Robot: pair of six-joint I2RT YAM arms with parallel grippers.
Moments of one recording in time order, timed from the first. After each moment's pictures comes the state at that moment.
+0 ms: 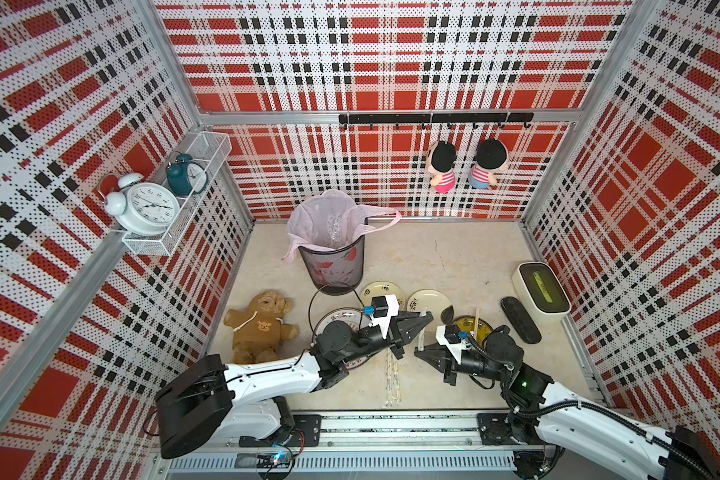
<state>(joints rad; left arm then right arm) -1.04 1.27 0.51 1.05 0.27 -0.23 0.83 0.69 0.21 0.35 -0.50 0.06</state>
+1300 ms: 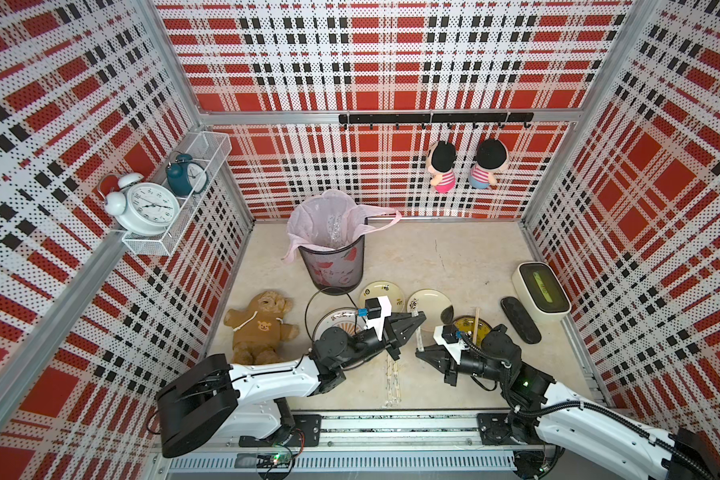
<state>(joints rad) -1.04 1.28 0.43 1.12 0.18 -0.27 0.83 0.67 0.22 0.23 -0.45 0.04</state>
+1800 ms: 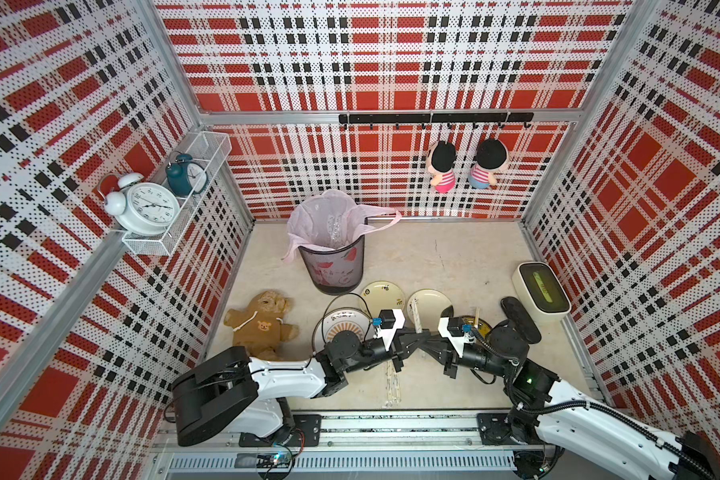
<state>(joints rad) -1.05 1.34 0.39 1.09 0.25 -0.26 0.82 0.66 0.30 0.27 -0.44 0.03</state>
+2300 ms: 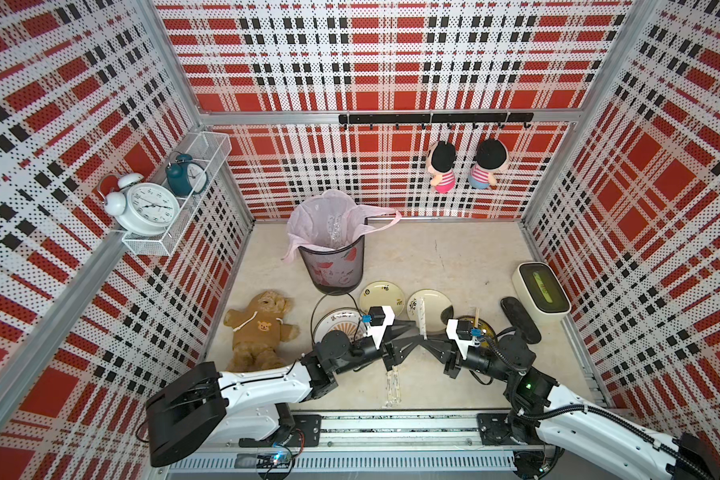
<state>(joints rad) -1.03 1.13 0.37 0.94 0.18 -0.26 0.83 0.64 0.21 0.46 -0.39 0.06</state>
